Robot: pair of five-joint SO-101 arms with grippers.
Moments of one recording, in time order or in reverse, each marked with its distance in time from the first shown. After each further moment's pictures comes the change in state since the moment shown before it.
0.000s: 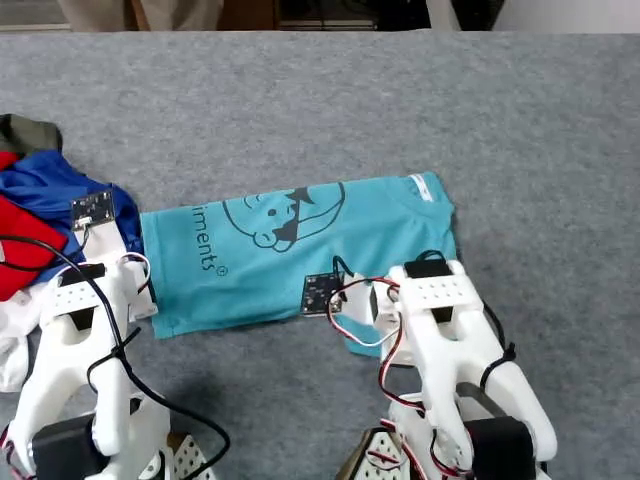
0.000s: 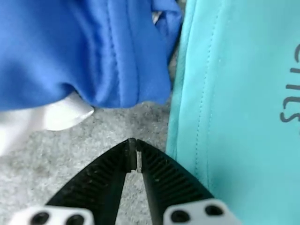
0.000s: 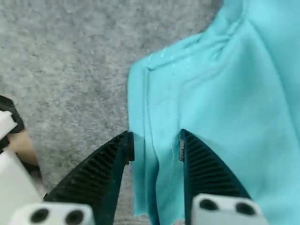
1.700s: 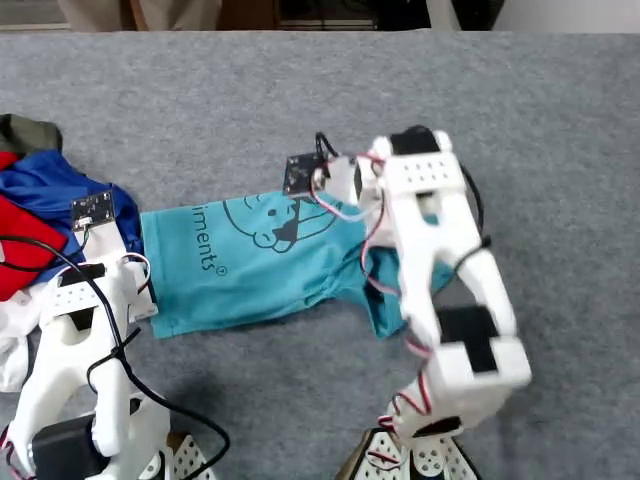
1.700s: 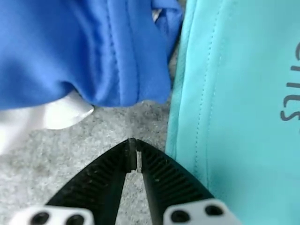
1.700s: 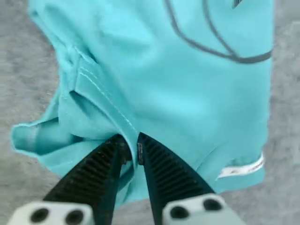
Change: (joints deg) left arm 0.0 0.0 0.0 0.4 0.0; right arm -1.7 35.2 -62.5 20.1 0.4
